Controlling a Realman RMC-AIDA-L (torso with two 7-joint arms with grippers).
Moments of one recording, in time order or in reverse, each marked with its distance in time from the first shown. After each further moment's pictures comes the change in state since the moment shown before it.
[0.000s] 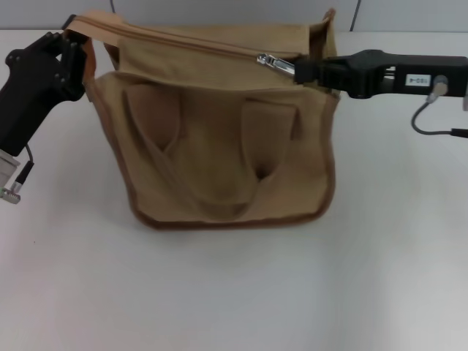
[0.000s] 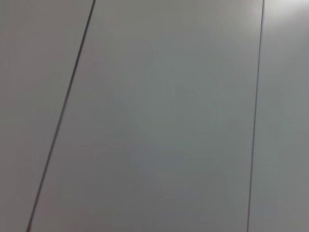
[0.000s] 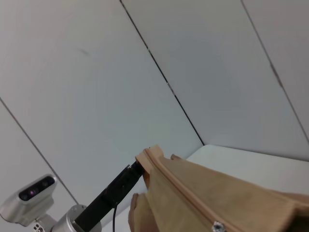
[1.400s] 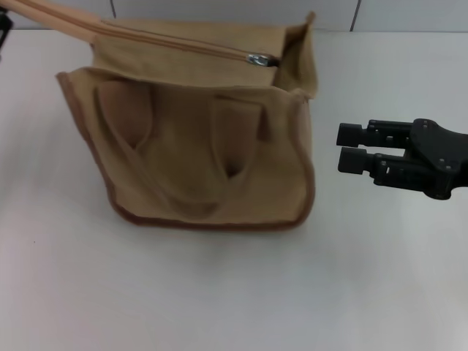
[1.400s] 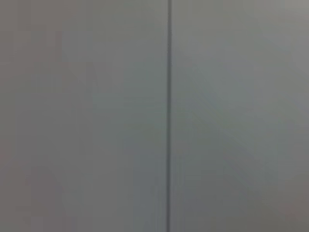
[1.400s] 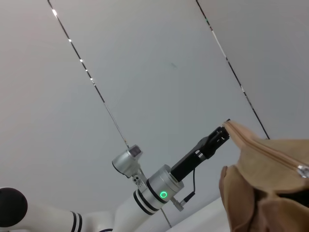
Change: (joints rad) left arm 0.055 0.011 -0.168 0.183 0.000 -0.168 0.037; right arm -0.144 0.010 0.143 0.093 0.045 -0.366 -0.301
